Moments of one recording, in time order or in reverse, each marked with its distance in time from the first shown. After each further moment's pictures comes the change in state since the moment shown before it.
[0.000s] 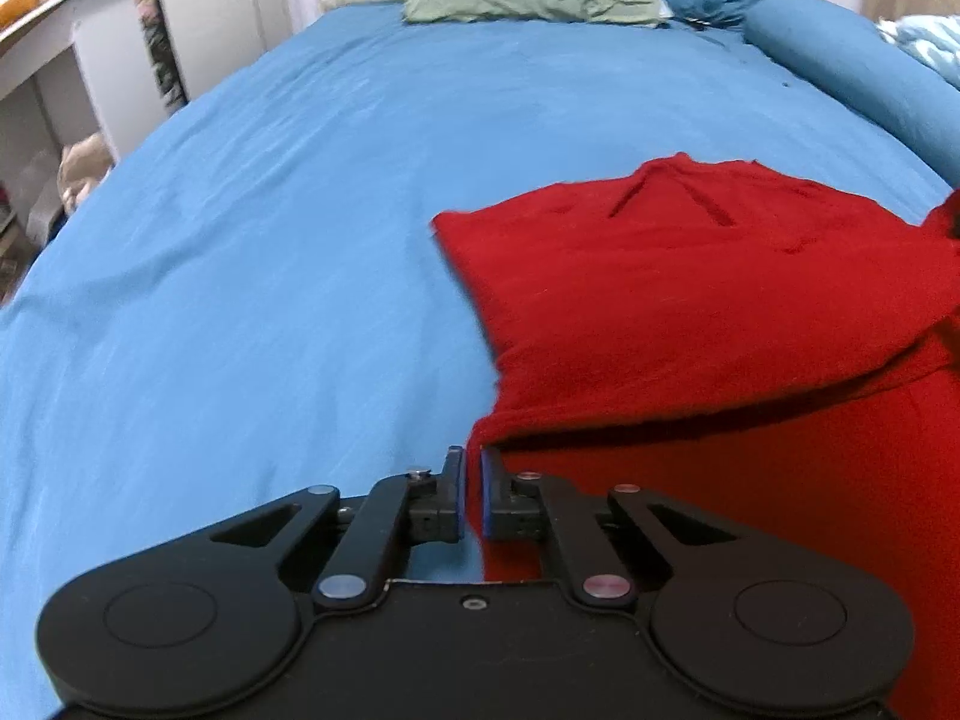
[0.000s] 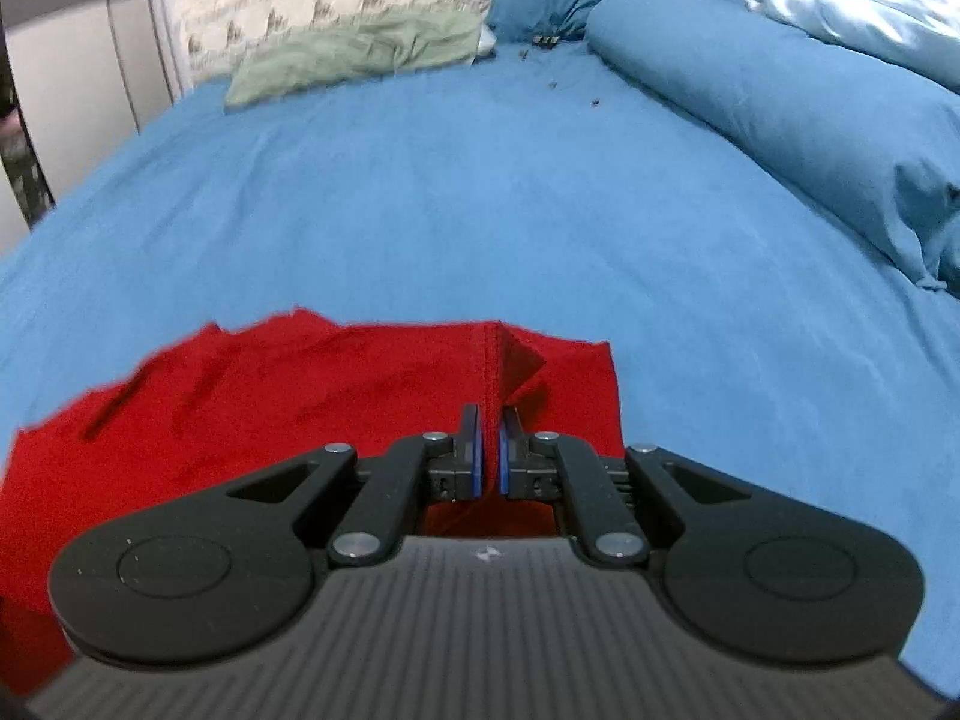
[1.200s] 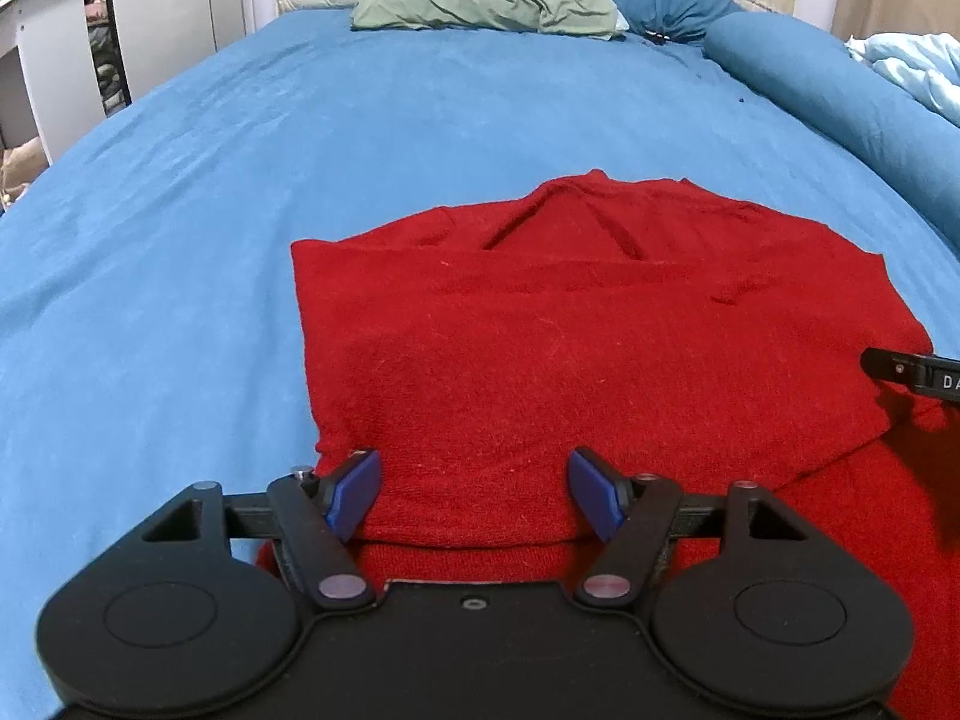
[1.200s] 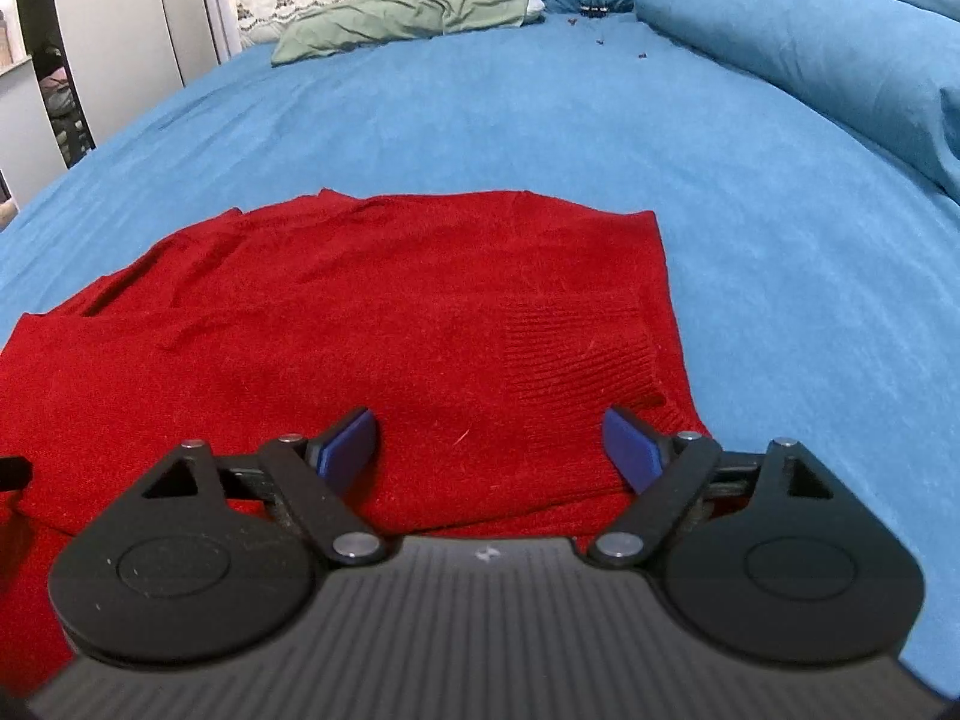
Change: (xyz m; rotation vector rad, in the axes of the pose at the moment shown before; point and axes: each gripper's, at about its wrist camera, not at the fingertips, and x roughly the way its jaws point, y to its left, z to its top) left arm 0.025 -0.059 0.020 -0.004 -0.041 -0.103; right arm 0.023 -0.006 -0.076 -0.066 0.035 0.102
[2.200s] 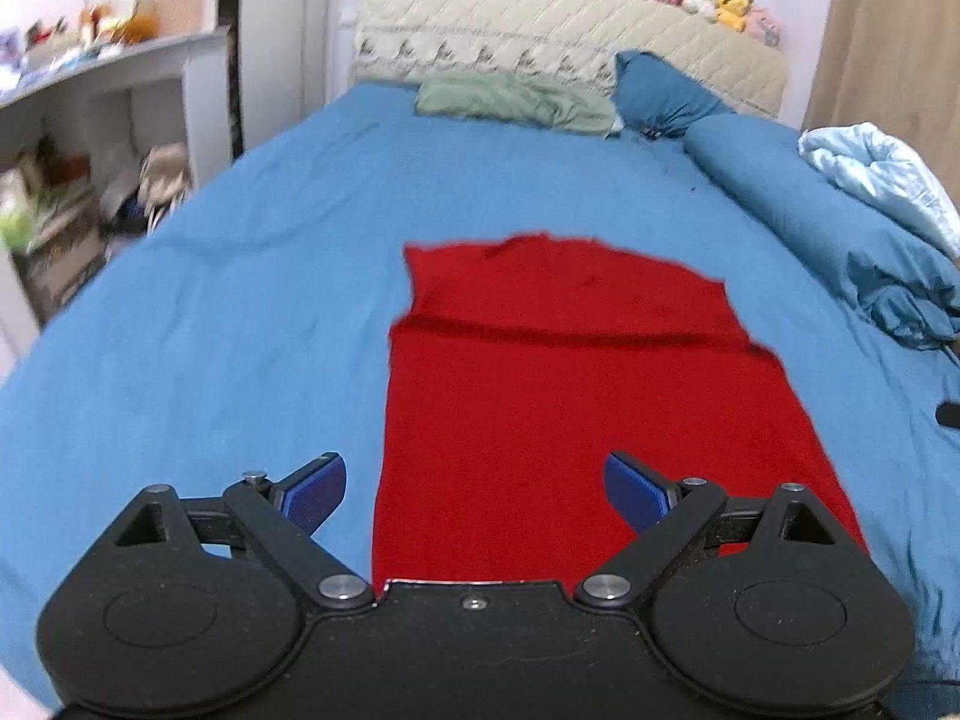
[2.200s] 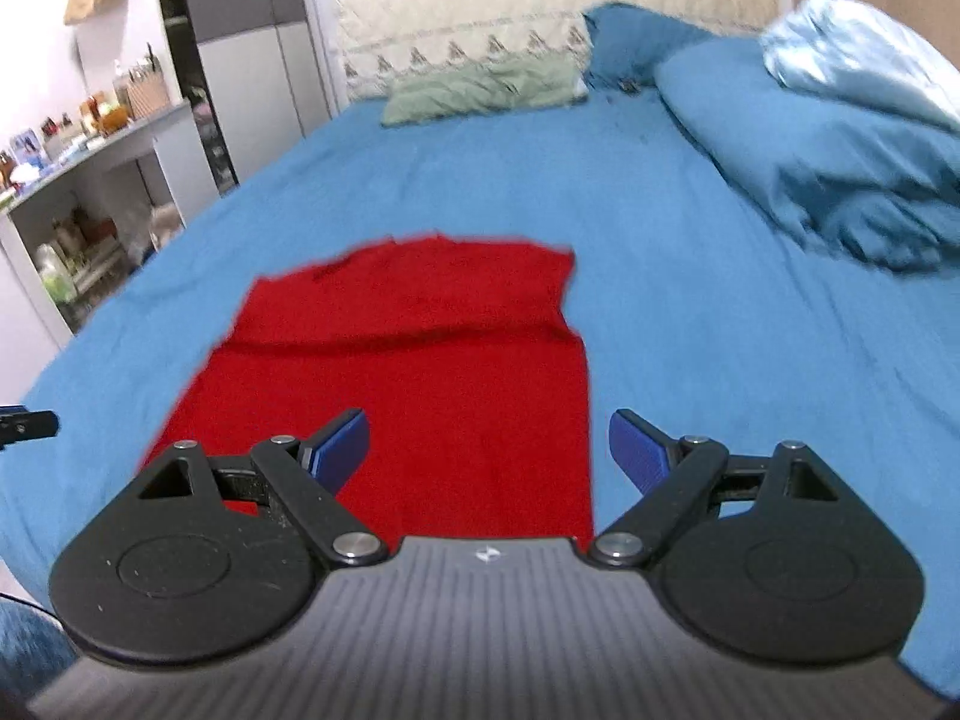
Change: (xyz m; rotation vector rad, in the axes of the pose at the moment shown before) left arm -0.311 -0.030 -0.163 -0.135 -0.127 0.026; right arm -0.360 -0.080 -0.091 -0.061 -0.063 0.149
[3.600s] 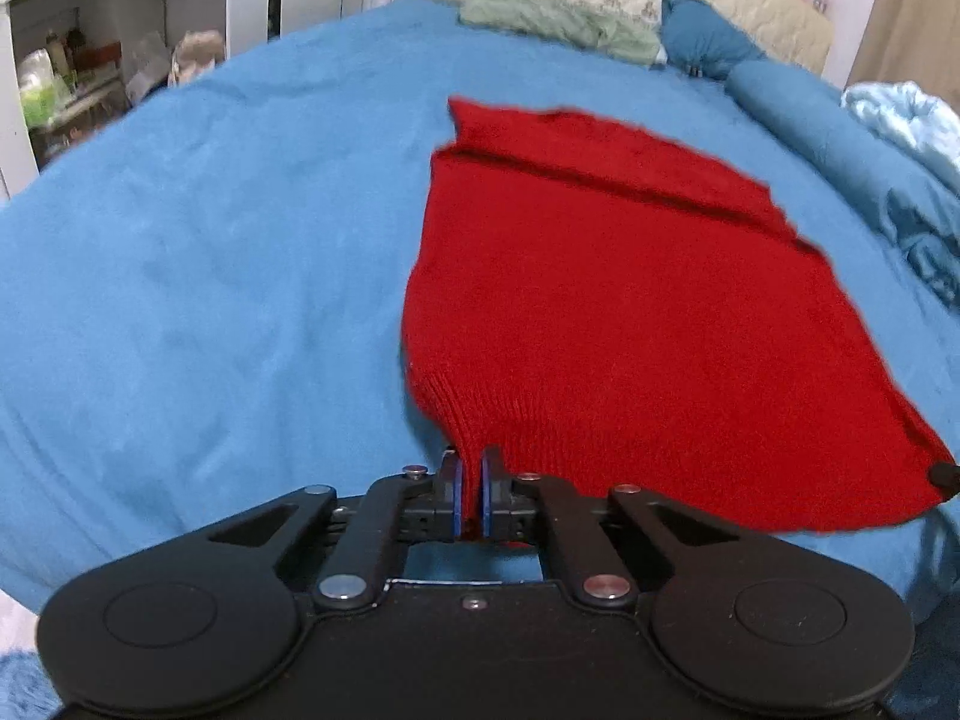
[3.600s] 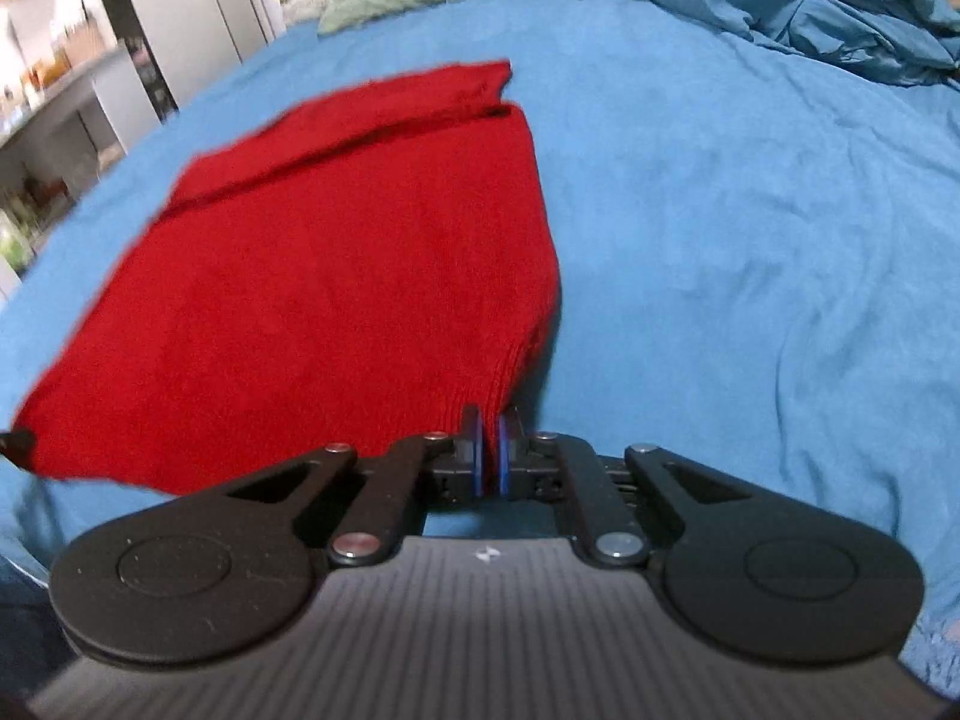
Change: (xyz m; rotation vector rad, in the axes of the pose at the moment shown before) left arm 0.031 0.018 -0.092 -0.077 0.093 0.019; right arm 0.038 -0.024 -0.131 0.138 0.130 -0.027
